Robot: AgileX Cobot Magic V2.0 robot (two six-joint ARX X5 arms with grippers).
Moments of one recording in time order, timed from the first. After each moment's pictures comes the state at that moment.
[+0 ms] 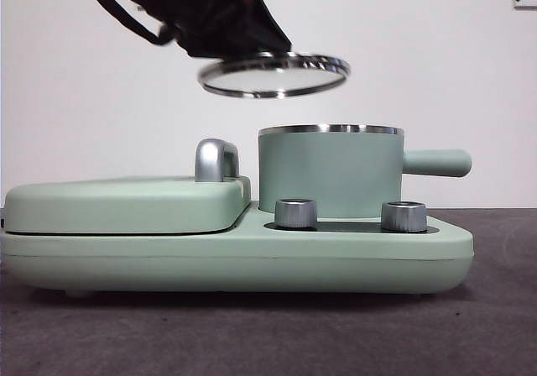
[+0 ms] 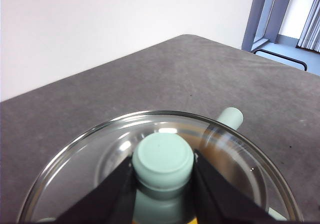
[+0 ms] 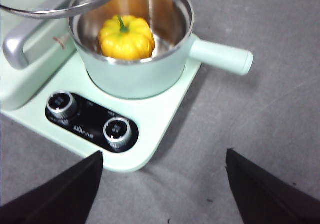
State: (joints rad) left arm -0.63 1.49 0.98 0.31 0.20 0.03; right arm 0.55 0.68 0.88 -0.83 0.08 0.09
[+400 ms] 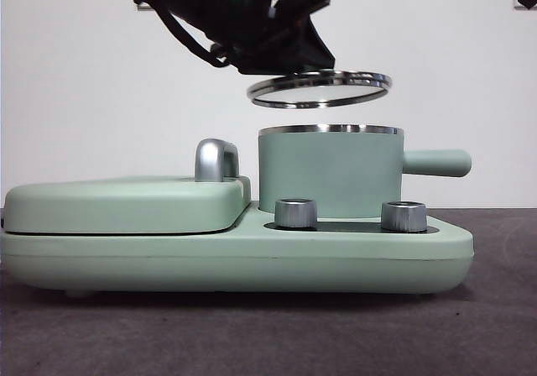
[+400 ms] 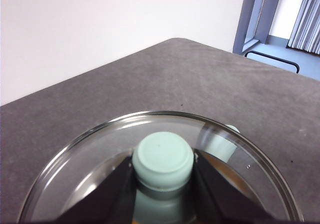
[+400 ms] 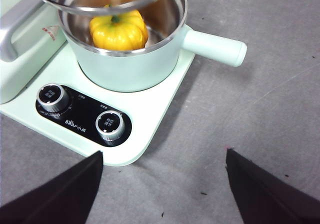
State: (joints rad) left arm -0.68 1.68 1.14 0.35 0.19 0.03; right arm 0.55 0.68 0.88 -0.85 0.11 0.09
